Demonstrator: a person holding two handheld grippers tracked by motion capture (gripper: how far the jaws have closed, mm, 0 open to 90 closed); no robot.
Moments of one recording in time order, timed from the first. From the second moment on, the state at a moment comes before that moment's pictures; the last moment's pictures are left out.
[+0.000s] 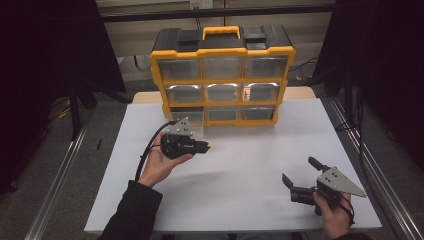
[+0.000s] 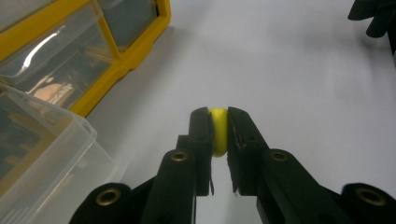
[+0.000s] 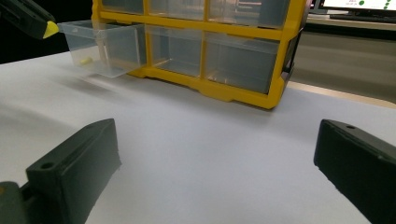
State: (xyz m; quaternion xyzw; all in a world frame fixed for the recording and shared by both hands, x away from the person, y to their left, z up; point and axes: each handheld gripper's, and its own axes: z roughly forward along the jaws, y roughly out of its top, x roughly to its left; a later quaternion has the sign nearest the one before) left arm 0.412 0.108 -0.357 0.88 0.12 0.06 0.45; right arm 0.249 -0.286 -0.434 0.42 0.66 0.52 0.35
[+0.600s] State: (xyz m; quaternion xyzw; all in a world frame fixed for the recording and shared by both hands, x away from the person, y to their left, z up) left arm 0.431 0.131 -0.327 0.88 0.15 0.09 0.44; right arm 0.249 -0.285 -0.434 0.42 0.66 0.51 0.35
